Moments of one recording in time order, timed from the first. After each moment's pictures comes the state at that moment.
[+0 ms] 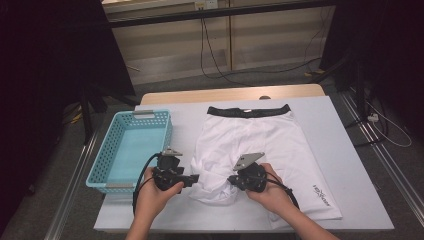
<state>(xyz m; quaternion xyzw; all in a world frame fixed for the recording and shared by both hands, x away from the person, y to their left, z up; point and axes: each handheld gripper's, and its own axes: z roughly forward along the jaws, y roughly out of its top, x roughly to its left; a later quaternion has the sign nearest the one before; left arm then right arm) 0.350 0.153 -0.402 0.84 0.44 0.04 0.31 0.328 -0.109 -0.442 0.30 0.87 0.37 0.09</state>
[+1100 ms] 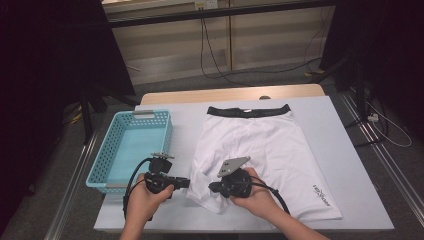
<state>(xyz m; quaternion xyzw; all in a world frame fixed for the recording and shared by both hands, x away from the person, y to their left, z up) 0.339 0.174 -0.390 0.83 0.46 -0.03 0.31 0.318 -0.066 -0.437 0.25 0.87 0.42 0.04</state>
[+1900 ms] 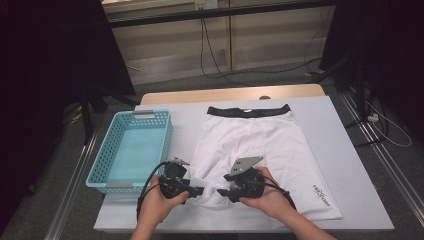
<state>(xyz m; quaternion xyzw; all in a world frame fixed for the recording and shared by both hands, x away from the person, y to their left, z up) 0.337 0.140 -0.422 0.86 0.43 -0.01 0.27 0.315 -0.098 -0.436 0.27 0.86 0.42 0.07</state>
